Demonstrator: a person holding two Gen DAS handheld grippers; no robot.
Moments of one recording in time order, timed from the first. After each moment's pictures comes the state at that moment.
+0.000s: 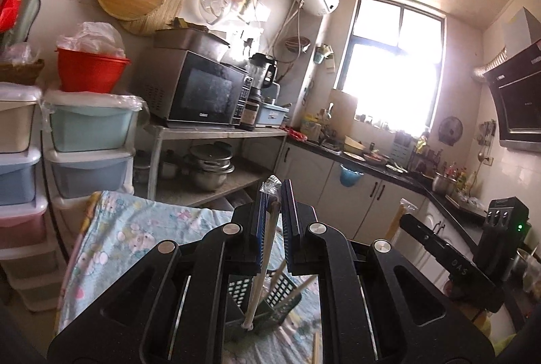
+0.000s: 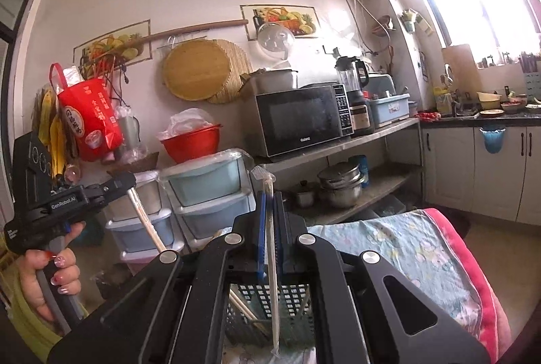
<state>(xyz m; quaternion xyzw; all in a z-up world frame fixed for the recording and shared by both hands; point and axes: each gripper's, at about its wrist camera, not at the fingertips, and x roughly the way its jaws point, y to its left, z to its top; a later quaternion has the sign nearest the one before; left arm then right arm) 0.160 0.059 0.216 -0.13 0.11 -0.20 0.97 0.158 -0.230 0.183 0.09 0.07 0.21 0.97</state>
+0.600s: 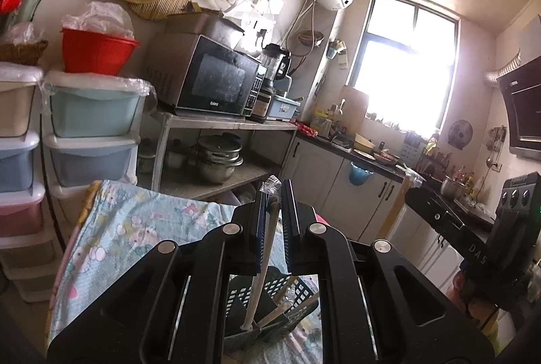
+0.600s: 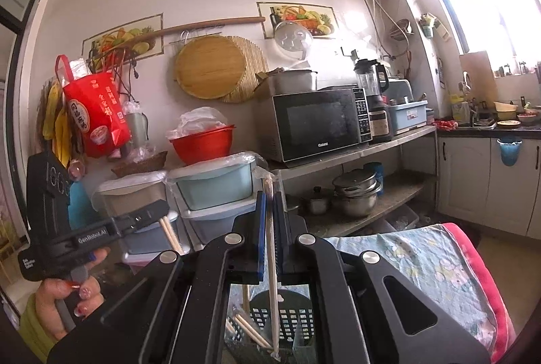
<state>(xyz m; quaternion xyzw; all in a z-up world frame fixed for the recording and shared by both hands) 0.202 0.068 0.193 -0.14 0.13 -0.19 0.96 0.198 -0.189 0.194 0.08 0.06 0.23 0.97</state>
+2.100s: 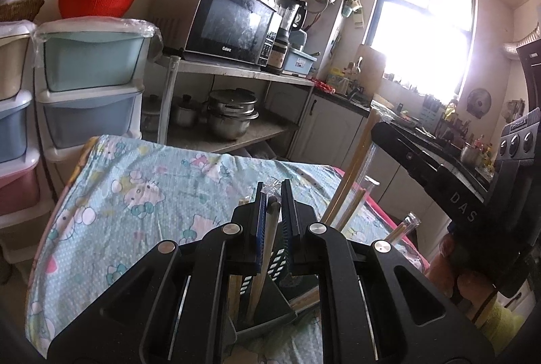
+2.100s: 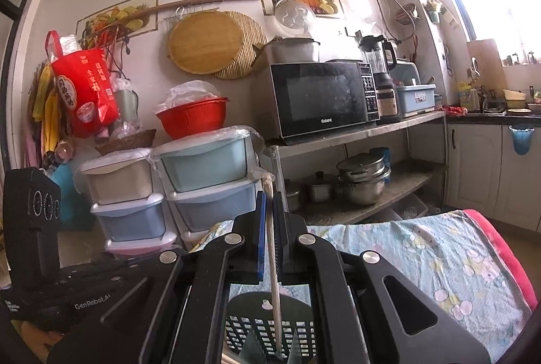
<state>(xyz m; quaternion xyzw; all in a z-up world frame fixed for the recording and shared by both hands) 0.250 0.045 0.106 -0.12 0.21 -0.17 0.96 0.279 -0.152 0.120 0.07 0.08 0.23 0.97</state>
